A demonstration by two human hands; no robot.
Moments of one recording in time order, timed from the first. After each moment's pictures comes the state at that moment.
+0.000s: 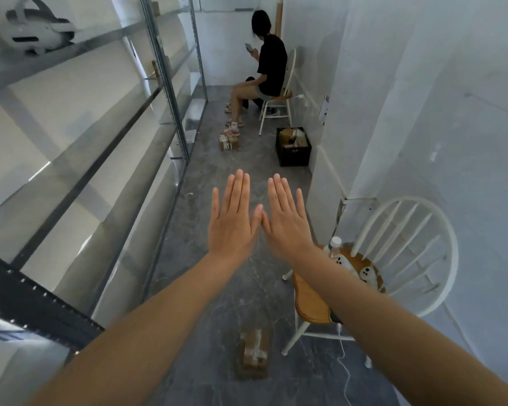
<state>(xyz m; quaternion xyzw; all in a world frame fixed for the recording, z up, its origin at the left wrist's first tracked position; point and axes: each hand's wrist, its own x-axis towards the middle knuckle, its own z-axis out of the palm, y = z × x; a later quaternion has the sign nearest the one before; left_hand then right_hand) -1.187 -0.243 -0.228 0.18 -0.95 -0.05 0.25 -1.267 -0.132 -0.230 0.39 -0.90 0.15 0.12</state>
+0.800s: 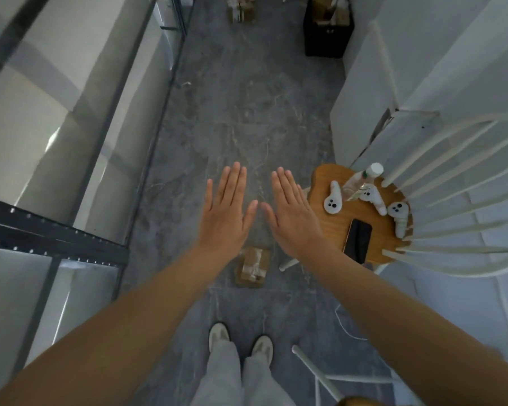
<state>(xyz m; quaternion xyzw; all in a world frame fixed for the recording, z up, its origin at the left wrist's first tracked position) -1.174 -0.272 -0.437 0.22 -0.97 -0.12 0.08 -1.279 -0.146 -0.433 0.42 -0.89 0.15 -0.10</state>
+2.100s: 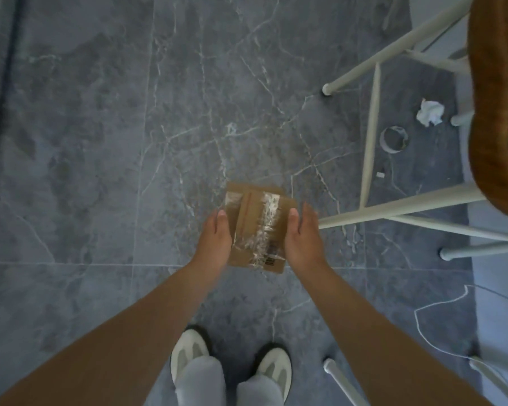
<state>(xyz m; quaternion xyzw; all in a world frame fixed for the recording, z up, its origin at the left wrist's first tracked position) -1.170 -0.261 -1.006 0.55 -0.59 -0.57 -0.15 -1.257 -0.135 -1.010 -0.02 -0.89 0.30 -0.35</state>
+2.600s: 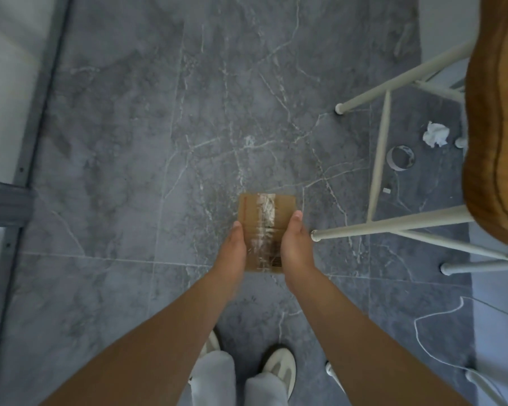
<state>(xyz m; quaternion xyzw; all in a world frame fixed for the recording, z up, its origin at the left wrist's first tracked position) -1.164 -0.257 -0.964 0.62 -0.40 -0.67 -0.13 -1.231 -0.188 -0.953 -0.23 -0.78 0.44 -0.38</state>
